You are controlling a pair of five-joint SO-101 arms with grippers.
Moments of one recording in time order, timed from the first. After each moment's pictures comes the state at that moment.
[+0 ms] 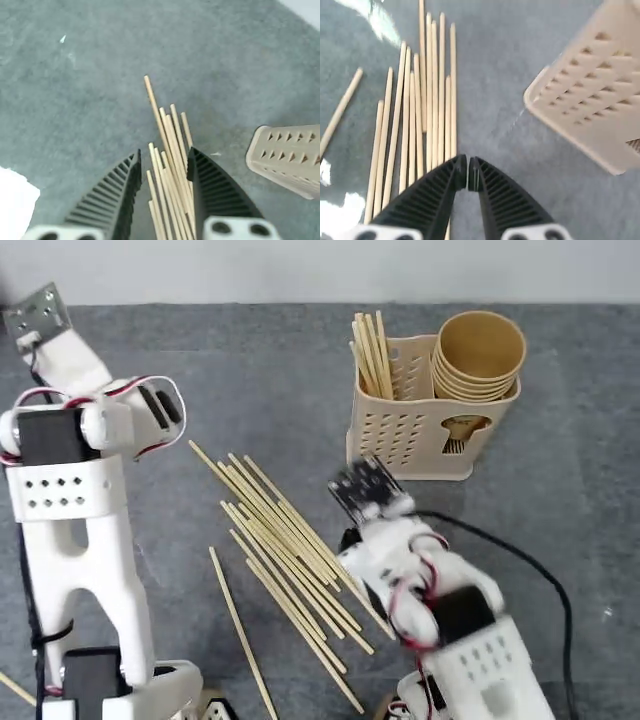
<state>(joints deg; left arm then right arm) -8.4 -11.8 -12.9 99.2 32.2 -28.7 -56.6 51.1 65.1 13.0</state>
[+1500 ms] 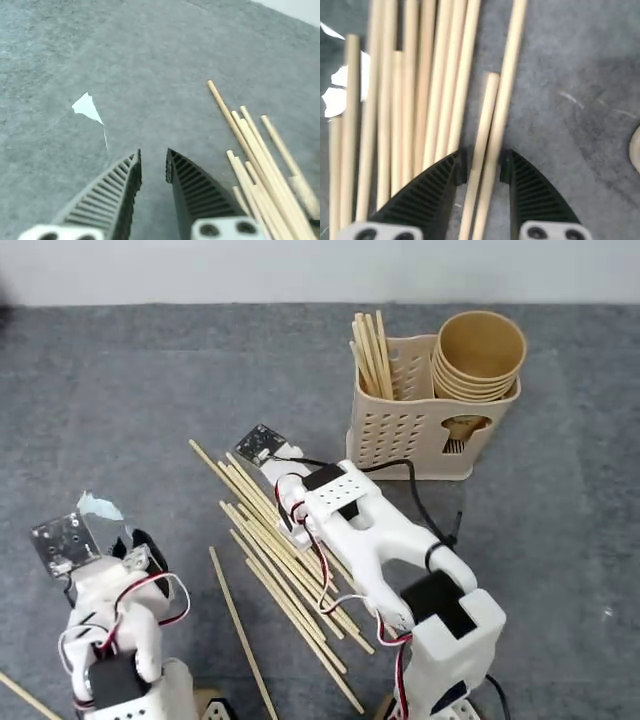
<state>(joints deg) -21.5 -102.5 87.2 65.5 16.3 -33.8 14.5 19.6 52.0 15.7</state>
